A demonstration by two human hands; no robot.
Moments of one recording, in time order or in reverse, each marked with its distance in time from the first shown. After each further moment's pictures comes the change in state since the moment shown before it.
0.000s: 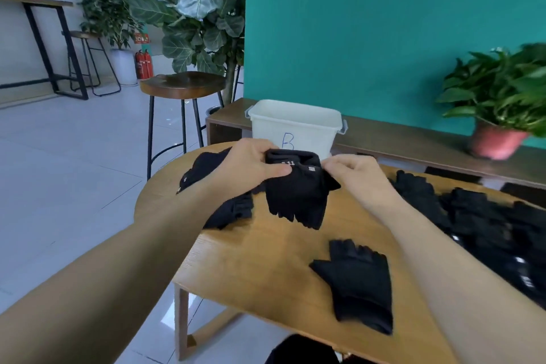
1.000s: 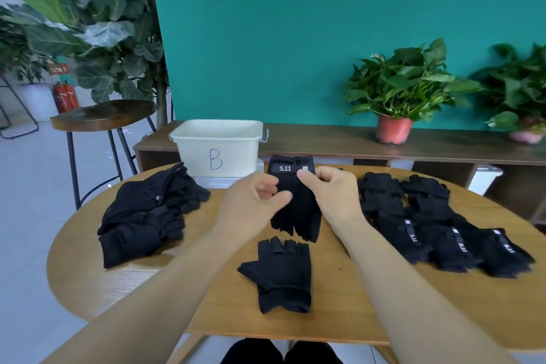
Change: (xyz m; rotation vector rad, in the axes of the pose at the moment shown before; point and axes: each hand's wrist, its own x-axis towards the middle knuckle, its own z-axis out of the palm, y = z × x) left_hand -0.029 0.068 0.141 0.009 0.062 0.038; right_hand -0.065 0.038 -0.076 0.067 0.506 0.030
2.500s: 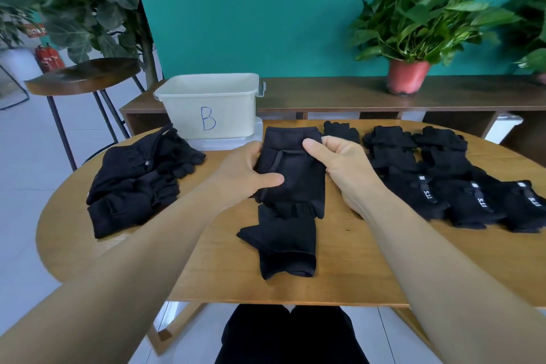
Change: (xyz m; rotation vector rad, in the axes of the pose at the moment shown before) left_hand 0.028 -0.035 0.007 -0.138 -0.362 -0.061; right_hand 0.007 0.043 -0.007 0.273 -0.219 0.168
